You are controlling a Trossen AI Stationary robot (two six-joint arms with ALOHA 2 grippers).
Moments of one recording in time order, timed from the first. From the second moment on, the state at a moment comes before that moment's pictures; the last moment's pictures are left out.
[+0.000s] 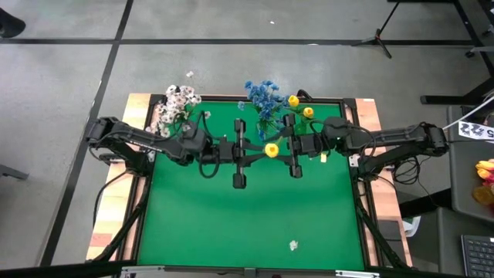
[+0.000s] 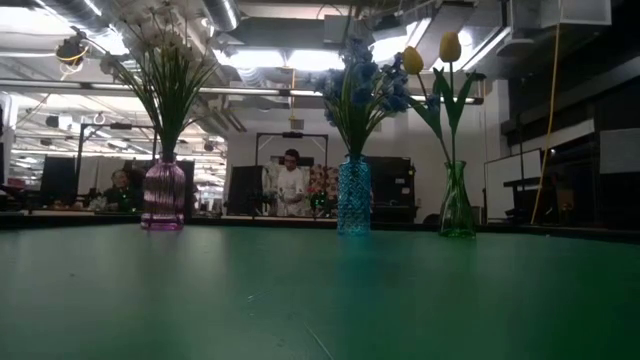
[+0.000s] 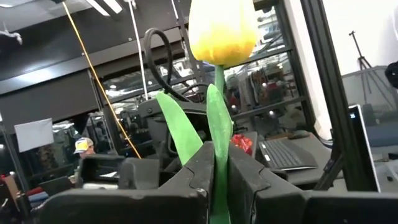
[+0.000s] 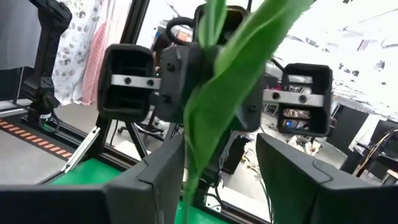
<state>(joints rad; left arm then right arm) -0.15 1.54 1.18 0.65 -0.13 0.33 0.03 1.23 0.95 0.45 -0.21 -0.36</state>
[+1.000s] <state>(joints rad) -0.13 1.54 1.18 0.70 -0.13 0.34 0.03 1.27 0.95 0.47 -0.13 -0.38</state>
